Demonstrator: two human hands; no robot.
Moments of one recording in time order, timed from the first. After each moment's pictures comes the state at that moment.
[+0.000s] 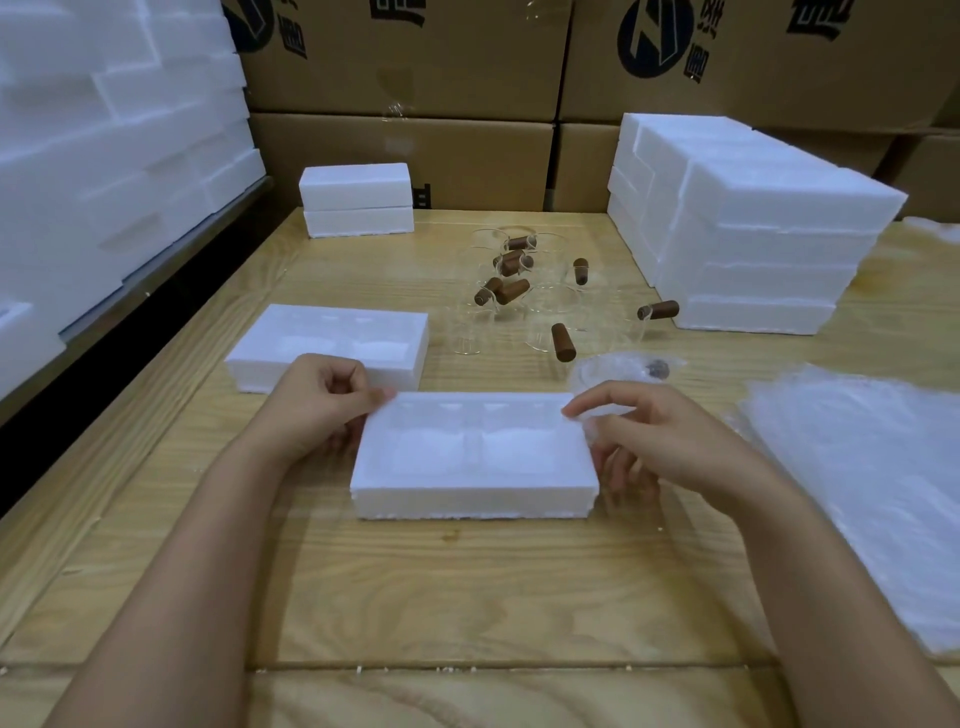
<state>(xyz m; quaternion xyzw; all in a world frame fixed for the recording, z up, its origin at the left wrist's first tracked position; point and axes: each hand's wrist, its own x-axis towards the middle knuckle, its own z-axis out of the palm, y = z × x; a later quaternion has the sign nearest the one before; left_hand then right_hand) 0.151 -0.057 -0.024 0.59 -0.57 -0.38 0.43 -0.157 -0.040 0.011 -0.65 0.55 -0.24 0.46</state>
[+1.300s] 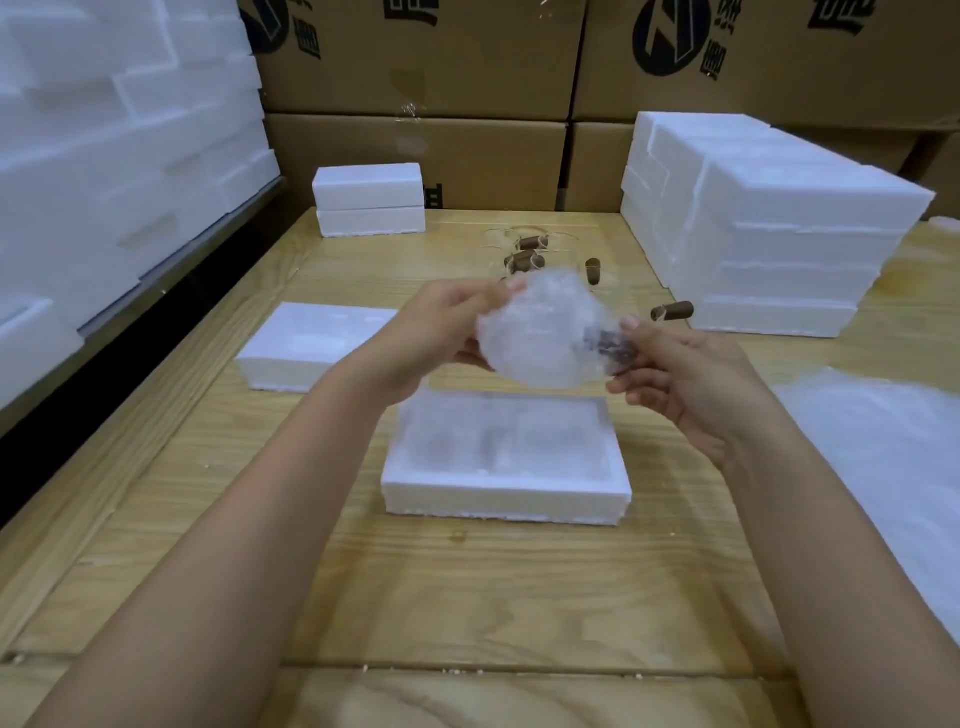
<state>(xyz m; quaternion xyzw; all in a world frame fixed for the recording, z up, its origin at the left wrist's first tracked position) 0.068 -0.084 0.039 0.45 -0.62 -0.49 0.42 -0.153 -0.068 0.024 -0.47 0.47 -0.51 0.55</state>
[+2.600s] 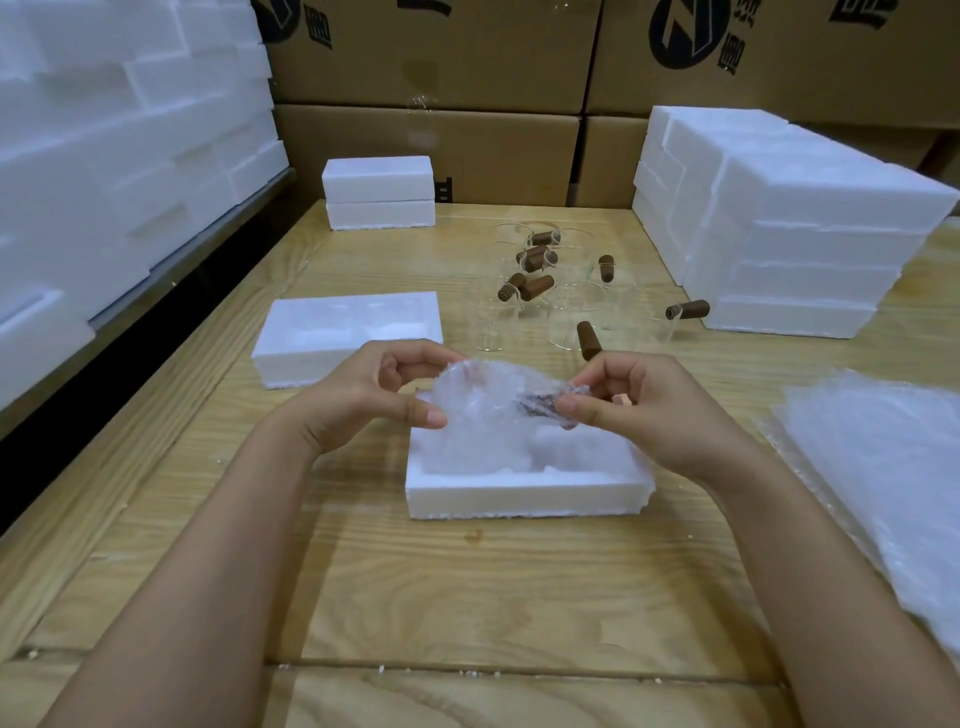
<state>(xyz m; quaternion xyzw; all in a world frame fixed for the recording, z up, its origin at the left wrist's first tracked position) 0.141 -0.066 -0.010 0.39 -0.65 -0.53 0.37 -0.130 -0.060 0.006 -0.70 0.45 -0.34 0.43</state>
